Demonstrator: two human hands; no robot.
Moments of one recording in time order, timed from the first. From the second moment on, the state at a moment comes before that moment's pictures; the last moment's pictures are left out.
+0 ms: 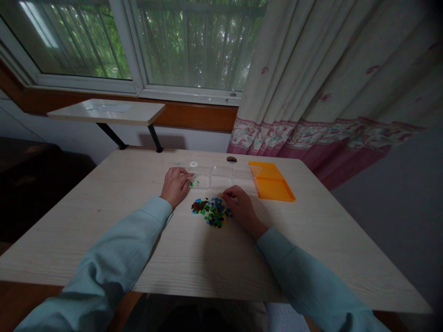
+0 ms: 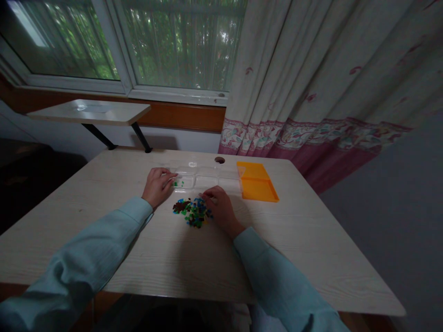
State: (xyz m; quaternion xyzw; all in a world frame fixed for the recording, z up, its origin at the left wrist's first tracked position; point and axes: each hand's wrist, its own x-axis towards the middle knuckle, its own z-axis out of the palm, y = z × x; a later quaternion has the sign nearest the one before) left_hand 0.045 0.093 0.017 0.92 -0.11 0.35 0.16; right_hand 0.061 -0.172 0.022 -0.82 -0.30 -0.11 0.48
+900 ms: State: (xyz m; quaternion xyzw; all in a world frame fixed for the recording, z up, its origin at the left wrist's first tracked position) left_hand 0.006 0.026 0.040 0.87 -0.28 0.33 0.22; right_hand 0.035 -0.164 0.037 -0.77 -0.27 0.03 0.58
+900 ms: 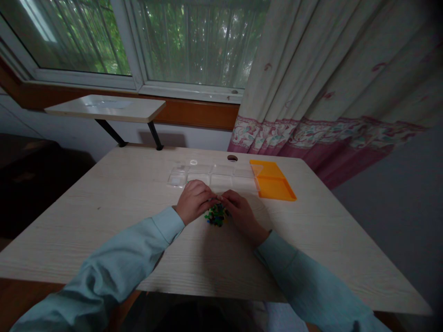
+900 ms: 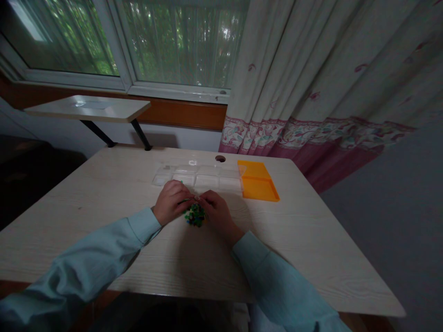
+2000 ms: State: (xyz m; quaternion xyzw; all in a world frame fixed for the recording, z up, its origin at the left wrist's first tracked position) left_hand 0.041 0.090 0.024 0.91 -0.07 0.35 0.20; right_hand 0.052 -0.198 0.049 -0.87 -0.48 -0.07 0.10
